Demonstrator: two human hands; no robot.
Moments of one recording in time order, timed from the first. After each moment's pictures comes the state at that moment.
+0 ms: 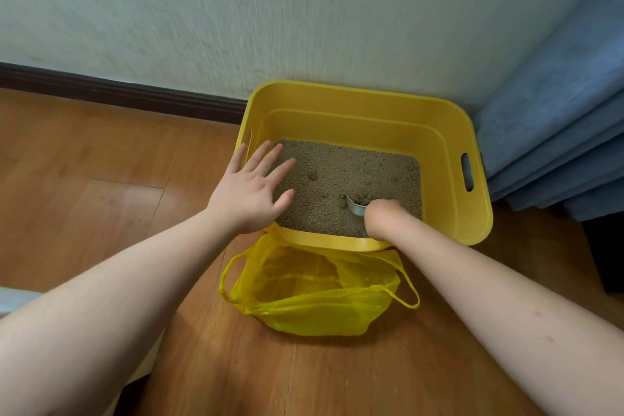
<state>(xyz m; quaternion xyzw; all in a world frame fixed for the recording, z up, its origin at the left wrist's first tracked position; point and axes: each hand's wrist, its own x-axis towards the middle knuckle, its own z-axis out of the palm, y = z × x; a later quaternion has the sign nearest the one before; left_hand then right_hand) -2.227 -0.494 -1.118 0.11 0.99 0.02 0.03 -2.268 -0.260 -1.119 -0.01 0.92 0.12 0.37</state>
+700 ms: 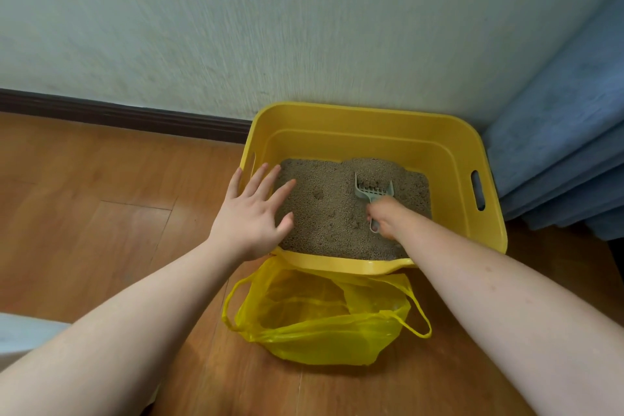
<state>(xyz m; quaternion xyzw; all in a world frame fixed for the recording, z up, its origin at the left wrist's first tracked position) -2.227 -0.494 -1.118 0.08 1.00 0.01 0.04 -2.331 -0.254 -1.183 0.29 0.80 -0.42 0.33</state>
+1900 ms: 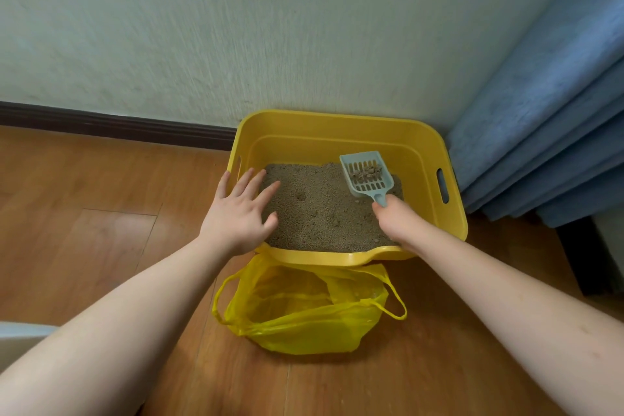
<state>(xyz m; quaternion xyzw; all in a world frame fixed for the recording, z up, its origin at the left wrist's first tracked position) -2.225 -0.494 -1.115 0.09 0.99 0.00 0.05 -2.273 -0.210 -1.099 0.13 0.90 -0.34 0.24</state>
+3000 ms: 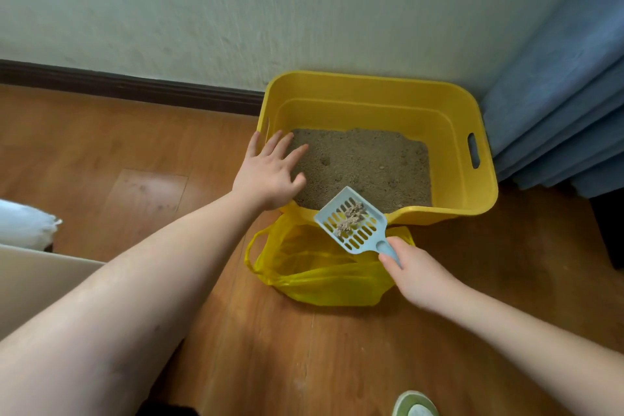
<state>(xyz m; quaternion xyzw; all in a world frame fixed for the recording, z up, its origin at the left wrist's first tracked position) -2.223 -0.496 -1.114 0.10 0.99 0.01 0.06 -2.130 -0.213 -1.090 -0.09 0.93 -0.22 0.29</state>
